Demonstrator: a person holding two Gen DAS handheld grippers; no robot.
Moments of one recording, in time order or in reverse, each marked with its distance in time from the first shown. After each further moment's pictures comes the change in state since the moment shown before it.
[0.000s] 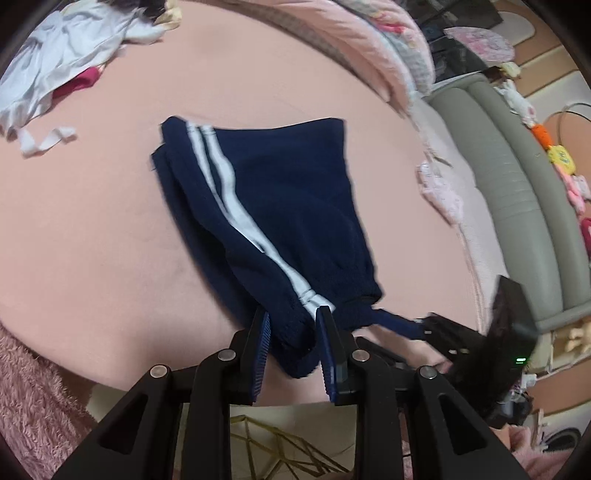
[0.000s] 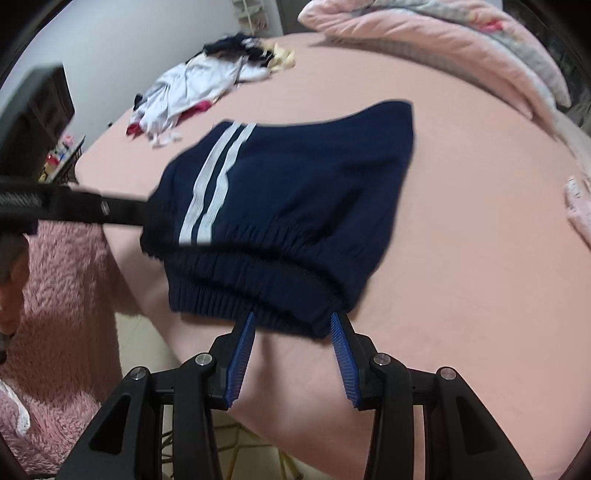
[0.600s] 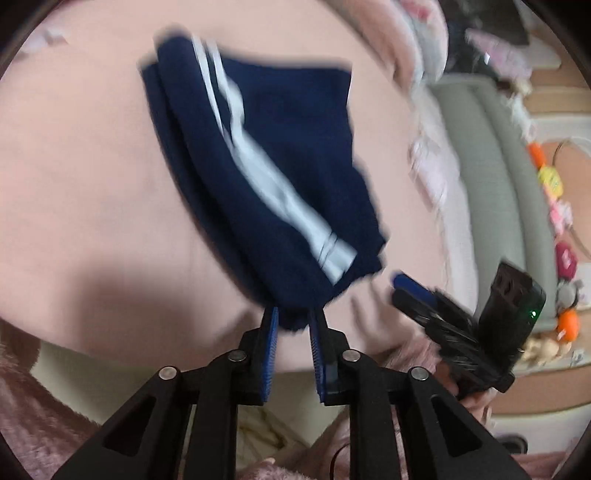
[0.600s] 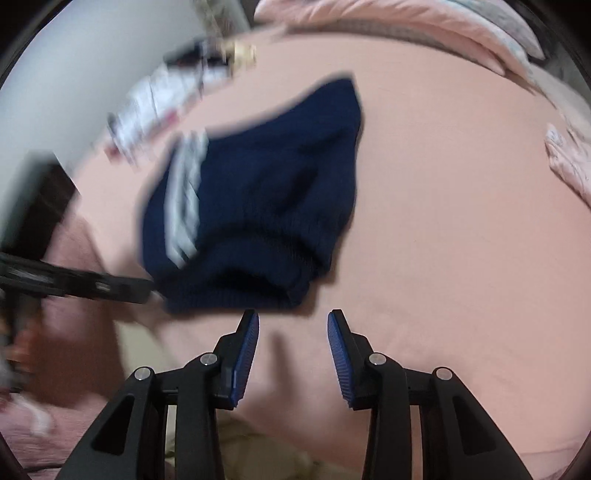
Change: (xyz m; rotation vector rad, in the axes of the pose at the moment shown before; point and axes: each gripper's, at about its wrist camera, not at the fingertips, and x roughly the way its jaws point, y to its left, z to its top) left arm 0.027 0.029 -0.006 -0.179 0.125 -0.173; right arm -0.039 -0.057 -0.010 0.221 -0.040 0.088
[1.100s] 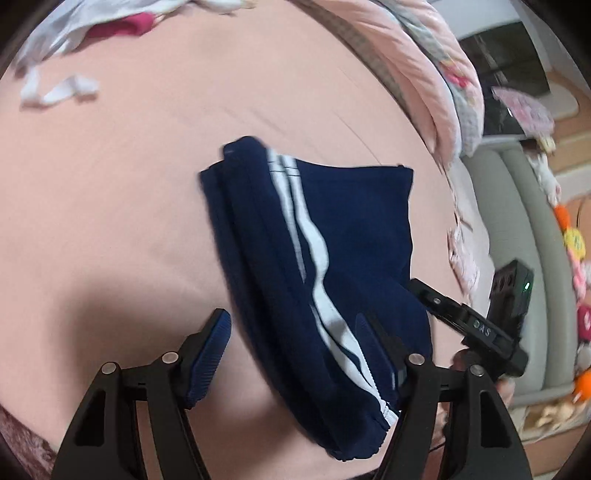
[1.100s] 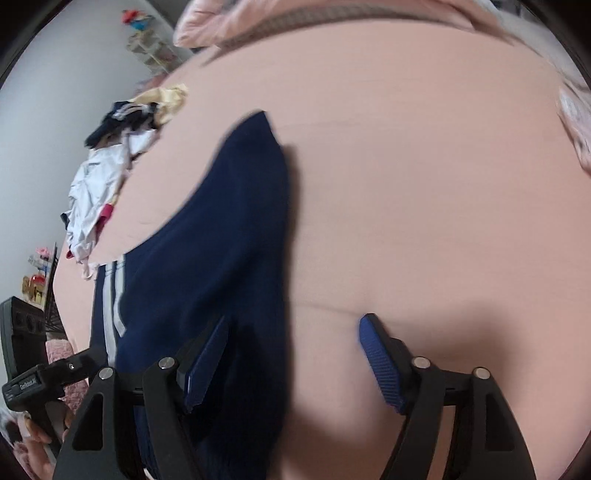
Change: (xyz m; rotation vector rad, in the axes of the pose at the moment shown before) left arm 0.018 0.021 0.068 -0.041 -0.185 0.135; right arm 0.091 -0.055 0.094 0.190 0.052 0.029
